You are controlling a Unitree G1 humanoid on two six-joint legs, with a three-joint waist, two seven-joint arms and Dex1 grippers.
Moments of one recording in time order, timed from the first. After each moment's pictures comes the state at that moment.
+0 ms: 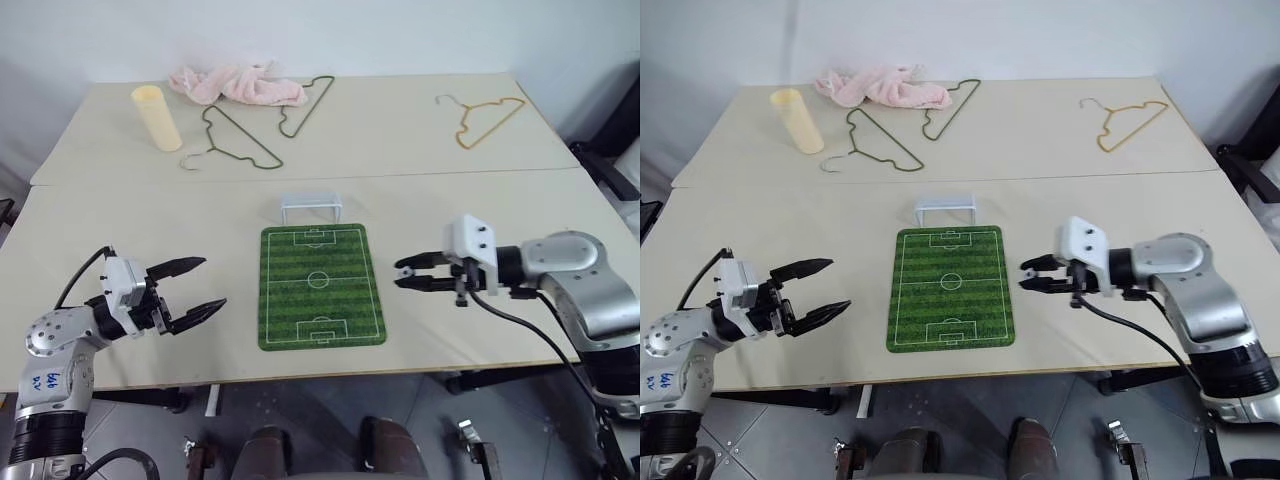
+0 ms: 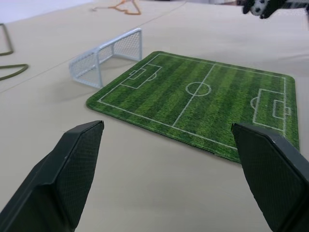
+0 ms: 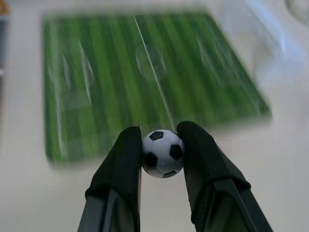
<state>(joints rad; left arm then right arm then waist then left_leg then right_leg) -0.13 0.65 0.30 0.17 -0.50 -0.08 -1.18 -0.52 -0.80 0.14 -0.19 0.35 0.44 1.23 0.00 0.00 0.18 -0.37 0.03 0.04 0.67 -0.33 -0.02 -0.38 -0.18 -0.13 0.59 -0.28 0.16</state>
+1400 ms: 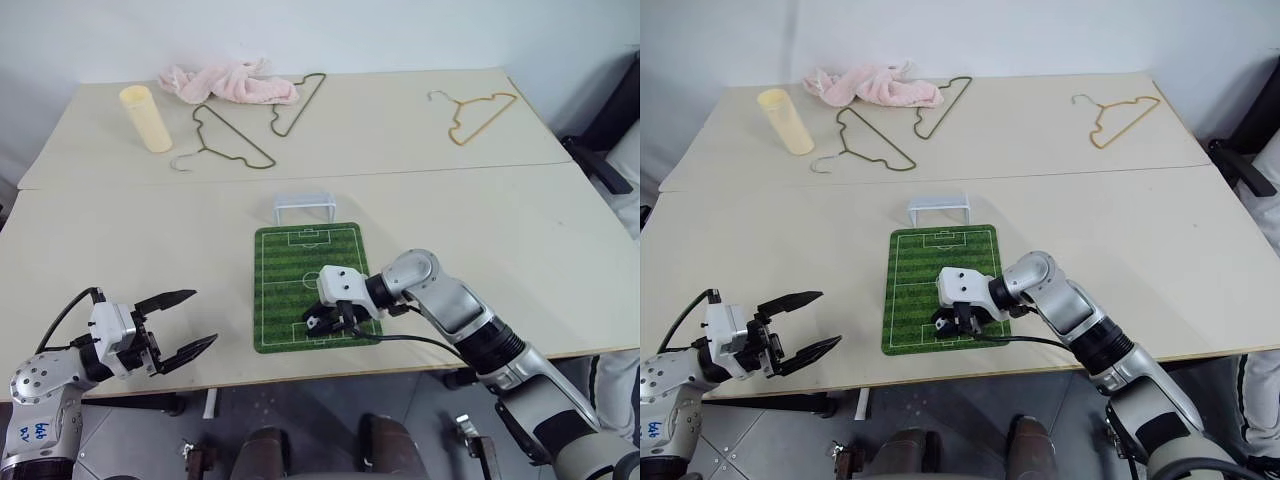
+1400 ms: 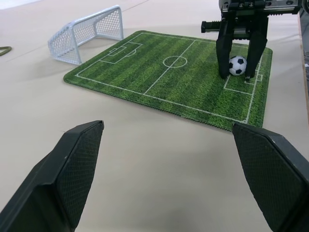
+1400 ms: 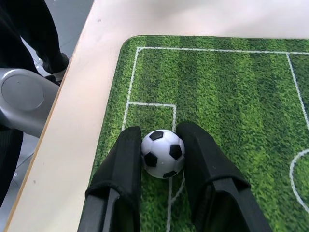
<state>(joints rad) 0.08 0.64 0.34 0.09 -0.50 -0.20 -1.16 -0.72 -0.43 0.54 0.10 0.10 0.34 1.27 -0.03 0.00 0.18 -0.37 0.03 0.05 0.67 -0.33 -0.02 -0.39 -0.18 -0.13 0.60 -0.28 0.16</state>
